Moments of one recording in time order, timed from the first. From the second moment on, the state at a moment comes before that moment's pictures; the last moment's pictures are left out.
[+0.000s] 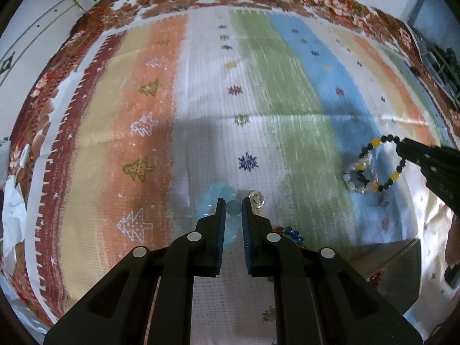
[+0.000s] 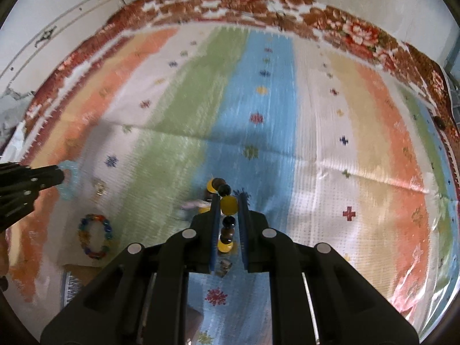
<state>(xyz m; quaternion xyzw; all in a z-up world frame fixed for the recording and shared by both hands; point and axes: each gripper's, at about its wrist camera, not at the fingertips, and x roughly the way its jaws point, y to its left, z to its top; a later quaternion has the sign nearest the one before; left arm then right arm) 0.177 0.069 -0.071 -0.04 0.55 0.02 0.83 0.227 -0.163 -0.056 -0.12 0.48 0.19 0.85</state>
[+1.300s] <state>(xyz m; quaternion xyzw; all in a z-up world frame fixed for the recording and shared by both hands) 0.168 0.035 -0.060 -0.01 0.55 -0.02 0.84 0.169 -0.161 0.026 -0.11 0.41 0.25 0.87</state>
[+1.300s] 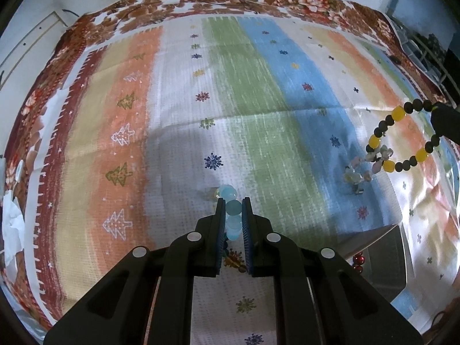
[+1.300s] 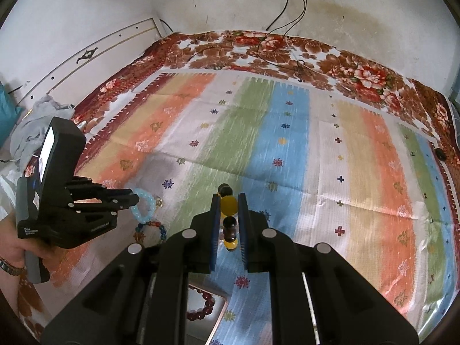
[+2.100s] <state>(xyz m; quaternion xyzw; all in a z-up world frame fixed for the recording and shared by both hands) 0.168 0.022 -0.059 -0.02 0.54 -0.07 0.84 0.159 -0.152 0.034 -0.12 0.41 0.28 0.86</state>
